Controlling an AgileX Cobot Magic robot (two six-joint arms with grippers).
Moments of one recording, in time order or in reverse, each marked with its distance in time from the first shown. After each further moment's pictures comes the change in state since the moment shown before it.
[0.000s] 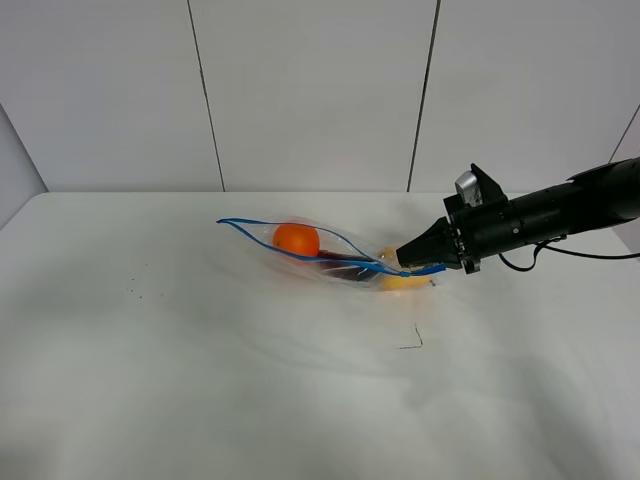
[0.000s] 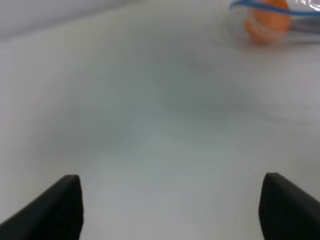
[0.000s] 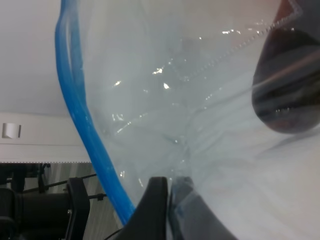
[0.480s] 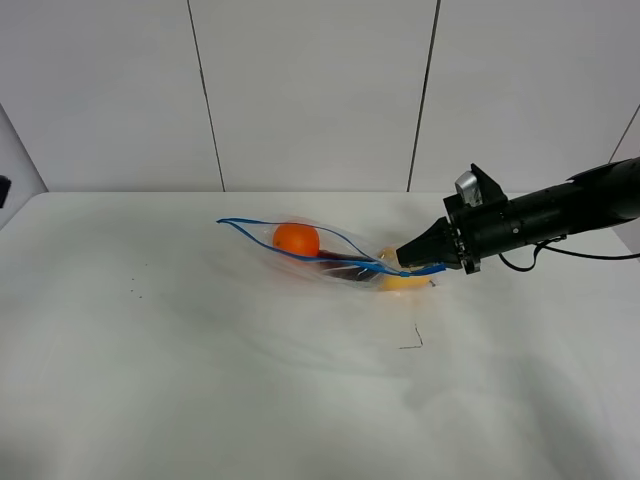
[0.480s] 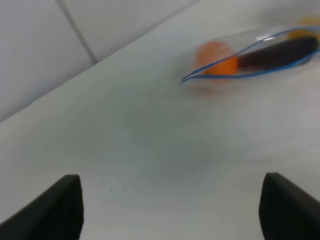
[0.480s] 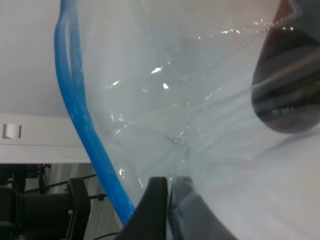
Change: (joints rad) left arm -0.185 0.370 -0.233 -0.067 -0.071 0.157; right arm 0.000 0.000 0.000 0.000 0.000 0.004
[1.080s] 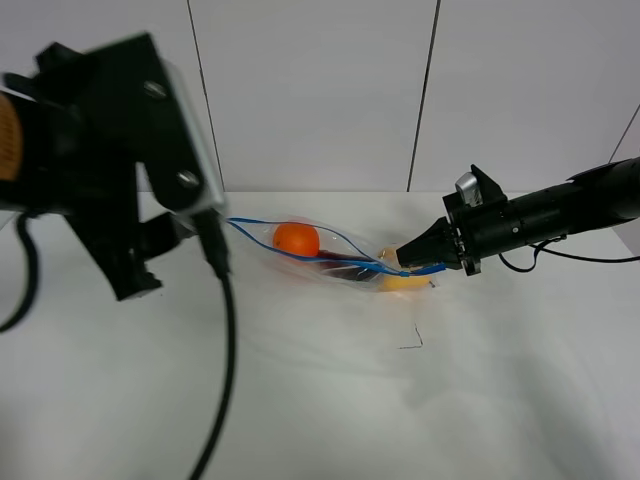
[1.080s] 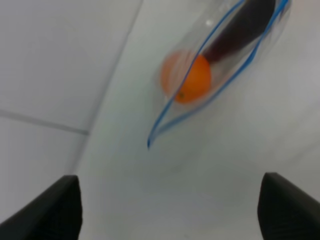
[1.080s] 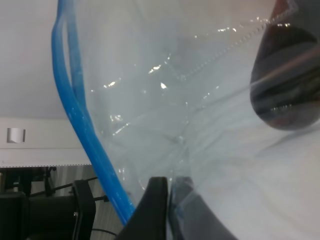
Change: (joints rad) left arm -0.751 0.384 -0.010 0.820 -0.162 -0.419; right arm 0.000 0.000 0.000 0.000 0.000 0.036
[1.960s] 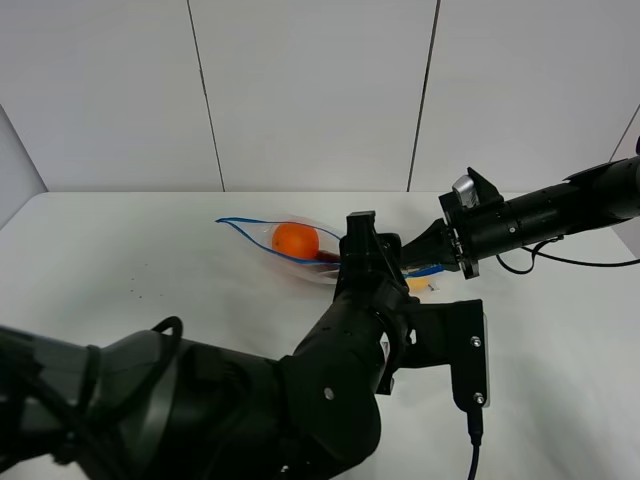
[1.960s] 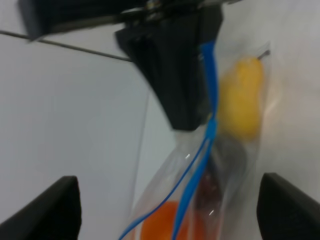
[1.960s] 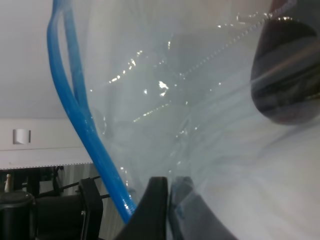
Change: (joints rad) left arm -0.350 0.759 -0.057 1.052 -0.015 -1.051; right arm 0.011 0.000 0.000 -0.007 0.000 0.045
